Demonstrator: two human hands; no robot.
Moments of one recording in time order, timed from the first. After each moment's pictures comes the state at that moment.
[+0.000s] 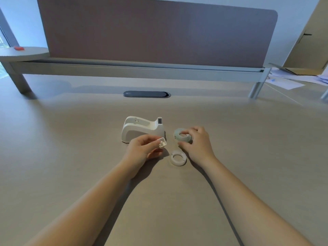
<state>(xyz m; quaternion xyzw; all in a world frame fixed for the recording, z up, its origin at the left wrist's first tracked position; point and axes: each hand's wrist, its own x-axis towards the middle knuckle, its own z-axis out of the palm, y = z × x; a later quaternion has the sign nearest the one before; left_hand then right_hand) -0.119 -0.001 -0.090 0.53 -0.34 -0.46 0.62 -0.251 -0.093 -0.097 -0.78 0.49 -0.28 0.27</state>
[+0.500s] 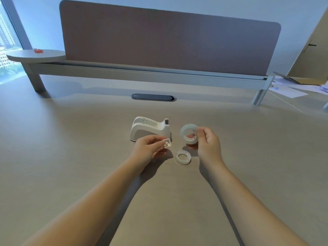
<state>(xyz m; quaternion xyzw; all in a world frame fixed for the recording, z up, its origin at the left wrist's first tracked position) -0.118 0.010 -0.084 0.55 -0.36 -0.44 0.62 -0.251 -0.063 -0.083 -0.61 0.43 -0.48 0.47</state>
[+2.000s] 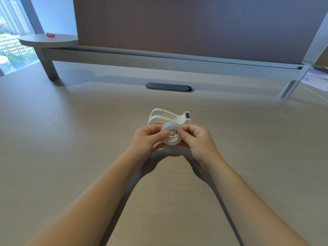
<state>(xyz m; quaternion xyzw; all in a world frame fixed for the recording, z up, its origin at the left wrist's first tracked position) -0.075 0.025 -0.083 0.50 -0.38 -0.45 0.64 -0.198 -0.040 -0.078 -0.69 0.32 -0.34 0.55</state>
